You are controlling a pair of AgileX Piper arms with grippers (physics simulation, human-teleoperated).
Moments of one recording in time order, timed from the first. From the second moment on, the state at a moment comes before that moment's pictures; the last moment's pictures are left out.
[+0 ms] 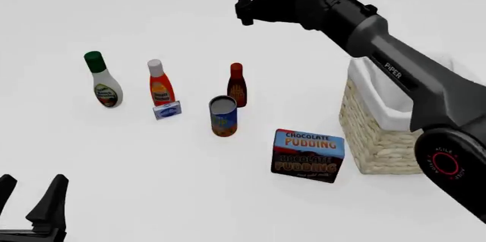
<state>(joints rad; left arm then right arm) 0.00 0.01 0.00 0.00 0.00 0.47 2.03 -2.07 0.46 -0.02</state>
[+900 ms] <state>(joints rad) 0.00 0.01 0.00 0.00 0.00 0.49 2.46 -2.52 0.69 -0.02</state>
